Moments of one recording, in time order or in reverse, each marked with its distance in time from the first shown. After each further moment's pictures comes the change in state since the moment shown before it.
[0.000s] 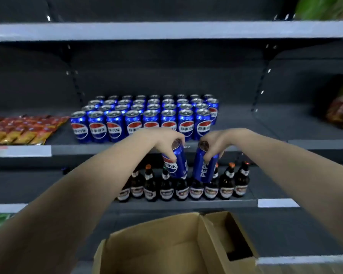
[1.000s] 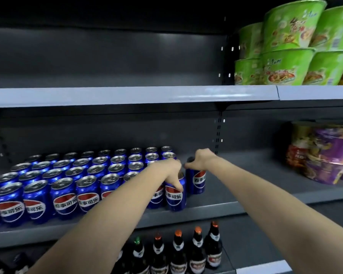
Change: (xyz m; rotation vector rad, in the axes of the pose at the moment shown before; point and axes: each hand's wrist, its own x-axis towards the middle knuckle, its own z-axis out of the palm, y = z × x) left_hand 0.211 0.081 -0.084 0.139 0.068 -0.127; right_hand 0.048 0.138 -0.119 0.104 0.538 0.361
